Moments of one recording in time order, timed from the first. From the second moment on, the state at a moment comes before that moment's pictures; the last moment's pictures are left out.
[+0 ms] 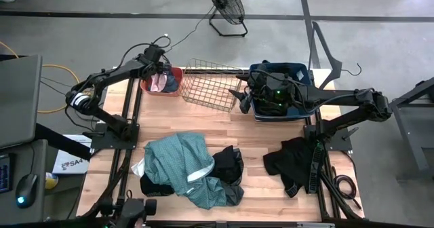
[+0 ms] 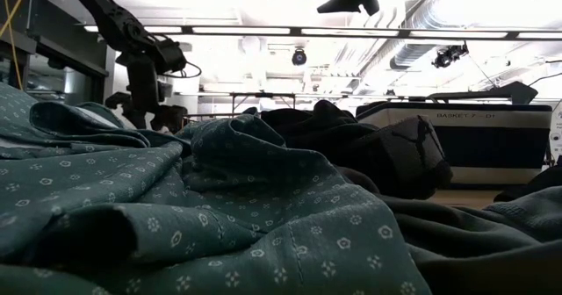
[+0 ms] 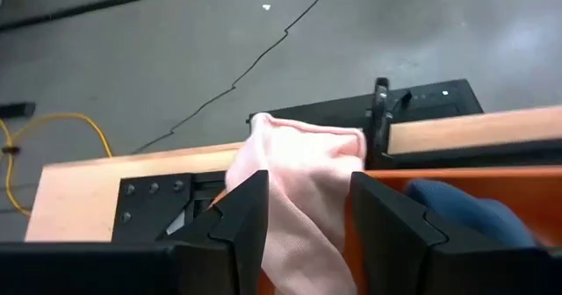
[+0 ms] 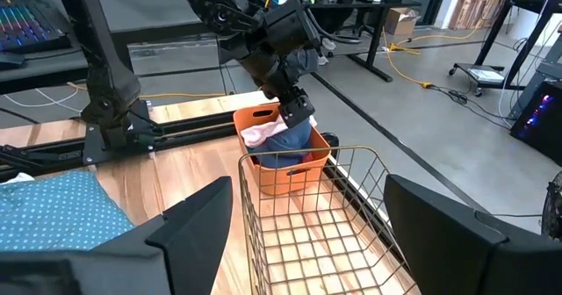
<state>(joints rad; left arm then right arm) 1.03 1.45 0.89 -0.33 -0.49 -0.28 -0.14 1.28 1.10 -0.07 0.31 0.03</state>
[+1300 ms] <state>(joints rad) 1.03 1.43 0.89 -0.45 -0.42 -0.30 -0.14 1.28 1.10 -0.09 0.31 0.03</state>
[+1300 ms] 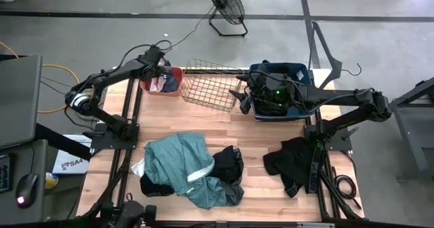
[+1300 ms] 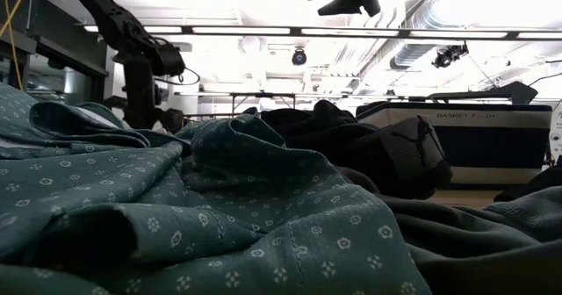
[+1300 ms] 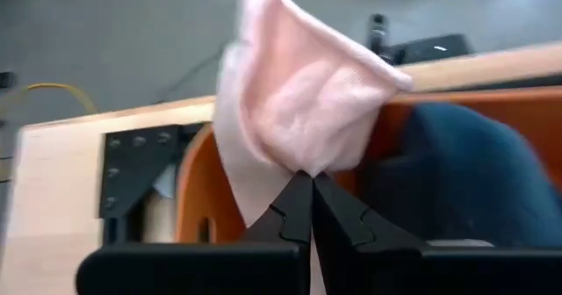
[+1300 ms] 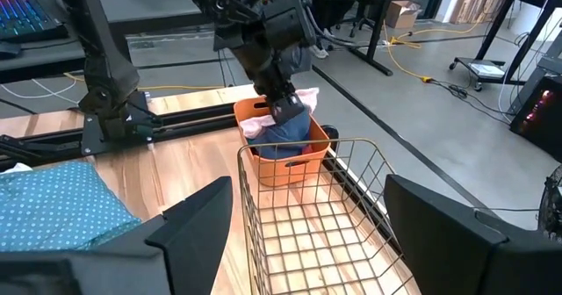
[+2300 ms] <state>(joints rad) 0.98 1.39 0.89 -0.64 -0.29 -0.29 -0.14 1.28 1.10 -0.12 0.31 0.06</state>
